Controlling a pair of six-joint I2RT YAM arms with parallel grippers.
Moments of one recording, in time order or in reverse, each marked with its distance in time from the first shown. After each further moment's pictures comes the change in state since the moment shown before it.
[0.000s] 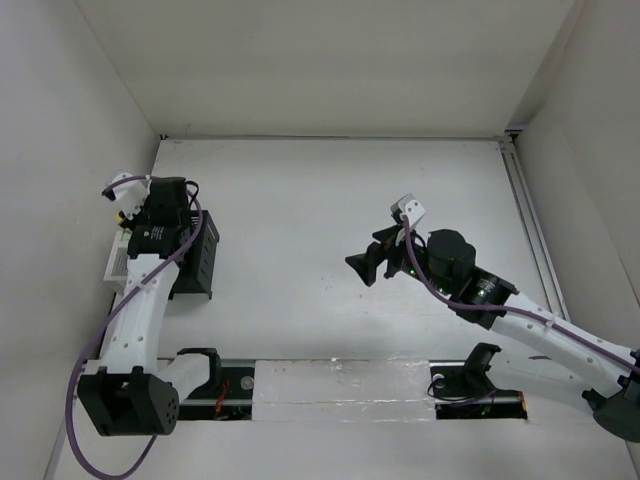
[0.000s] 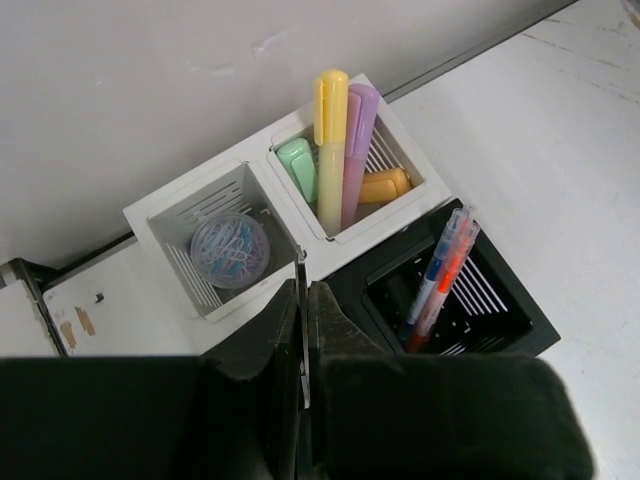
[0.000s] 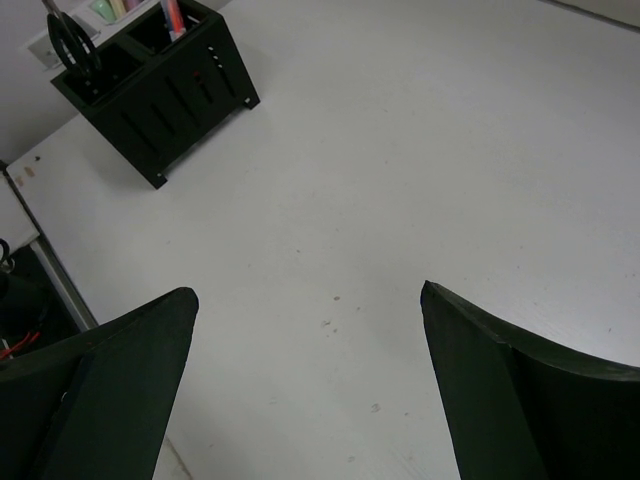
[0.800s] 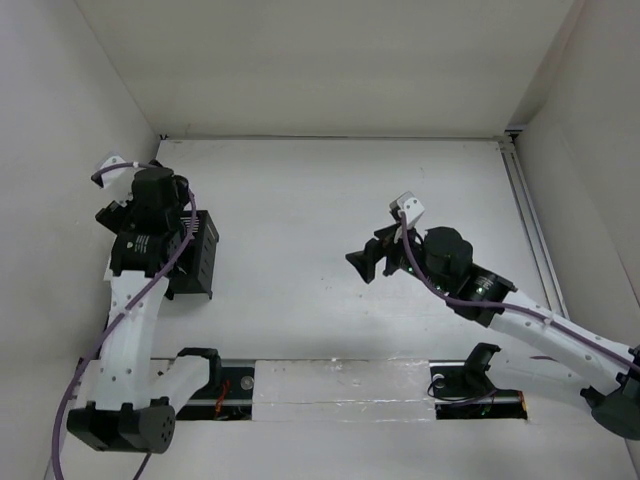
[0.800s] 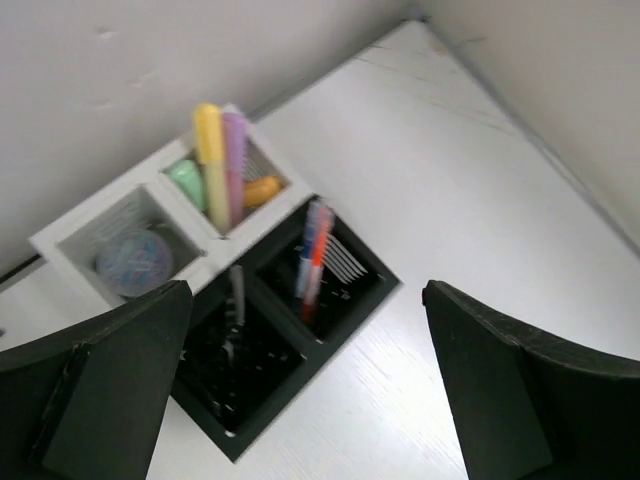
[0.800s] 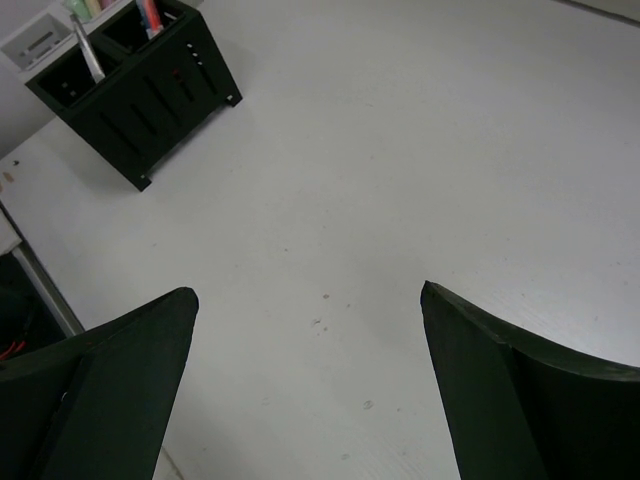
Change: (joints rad) left arm -0.058 -0.060 0.145 -0.038 0.134 0.000; right arm 0.000 0.021 0.008 -0.009 0.027 0.003
